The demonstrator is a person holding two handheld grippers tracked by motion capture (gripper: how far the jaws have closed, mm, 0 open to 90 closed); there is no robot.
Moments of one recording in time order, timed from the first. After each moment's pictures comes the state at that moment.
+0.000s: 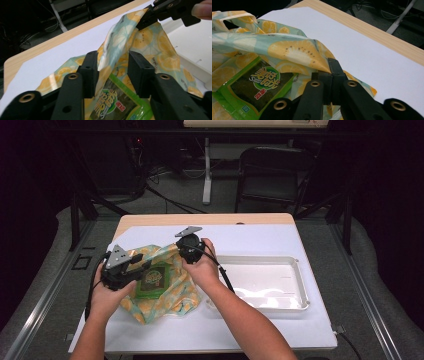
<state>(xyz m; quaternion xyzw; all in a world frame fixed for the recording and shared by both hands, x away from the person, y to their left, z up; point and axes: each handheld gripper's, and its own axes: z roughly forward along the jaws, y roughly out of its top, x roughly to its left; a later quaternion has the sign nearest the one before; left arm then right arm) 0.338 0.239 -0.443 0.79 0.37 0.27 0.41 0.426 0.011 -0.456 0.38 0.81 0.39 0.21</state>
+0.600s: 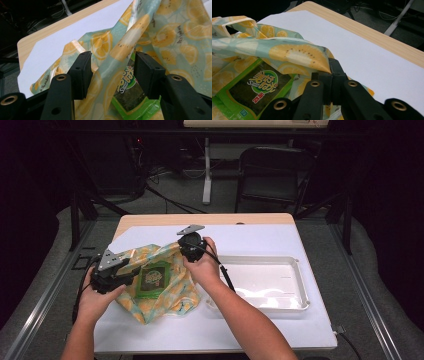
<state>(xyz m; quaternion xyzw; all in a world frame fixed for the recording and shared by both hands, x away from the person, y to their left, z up) 0.346 0.266 -0.466 0.80 0.39 0.27 0.36 0.429 0.008 -0.454 0.39 0.80 0.40 0.21</state>
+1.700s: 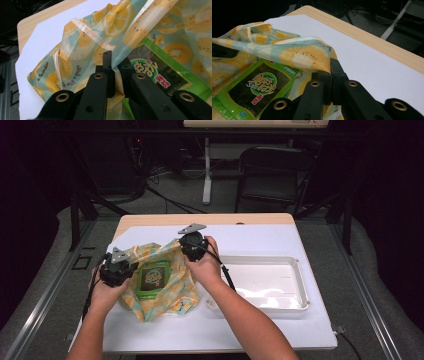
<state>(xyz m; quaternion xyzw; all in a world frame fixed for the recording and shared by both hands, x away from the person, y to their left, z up) 0.380 0.263 -0.492 0.80 0.44 0.26 0.32 0.426 0.004 -0.449 0.38 0.80 0.41 0.22</state>
